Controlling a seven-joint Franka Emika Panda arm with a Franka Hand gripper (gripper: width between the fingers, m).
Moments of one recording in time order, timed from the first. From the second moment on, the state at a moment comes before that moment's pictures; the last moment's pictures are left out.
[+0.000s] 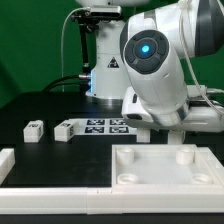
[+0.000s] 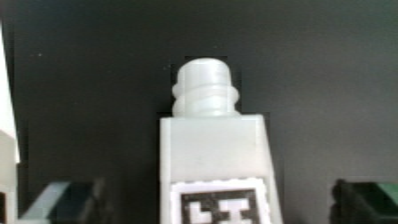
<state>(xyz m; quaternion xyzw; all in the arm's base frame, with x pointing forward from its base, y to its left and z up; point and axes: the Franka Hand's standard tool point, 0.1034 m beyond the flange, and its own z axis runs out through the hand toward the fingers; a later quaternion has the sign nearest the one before) 0.397 0.132 0.009 -0.91 0.17 0.37 0.12</state>
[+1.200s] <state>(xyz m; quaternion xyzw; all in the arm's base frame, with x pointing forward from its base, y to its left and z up) 0.401 0.127 0.059 -0.90 0.15 0.39 0.12</state>
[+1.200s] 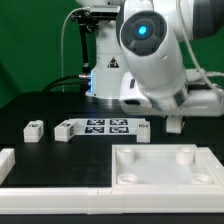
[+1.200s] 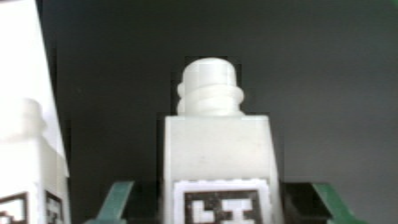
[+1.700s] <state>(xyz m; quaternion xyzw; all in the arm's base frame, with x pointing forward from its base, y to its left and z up) 0.425 0.131 0.081 -0.93 0.15 0.32 0.12</state>
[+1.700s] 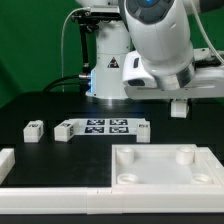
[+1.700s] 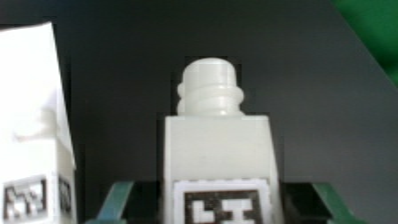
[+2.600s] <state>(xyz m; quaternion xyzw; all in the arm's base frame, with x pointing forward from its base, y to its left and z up) 0.496 0.099 0.108 -0.99 0.08 -0.09 0.08</state>
